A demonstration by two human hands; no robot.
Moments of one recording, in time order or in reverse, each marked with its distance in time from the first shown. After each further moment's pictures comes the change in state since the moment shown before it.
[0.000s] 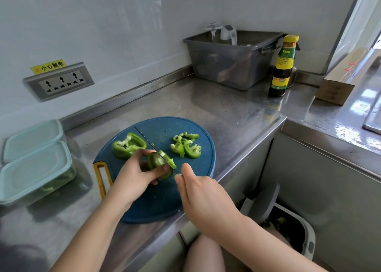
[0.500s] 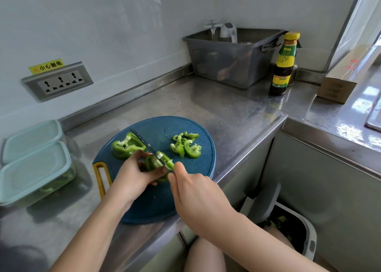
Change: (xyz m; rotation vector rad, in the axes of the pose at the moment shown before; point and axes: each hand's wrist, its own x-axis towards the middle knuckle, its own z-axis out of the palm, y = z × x) left_hand 0.006 -0.008 0.000 -0.089 0.016 -0.045; right_hand 0.008 -0.010 0.000 -0.068 -0.026 0.012
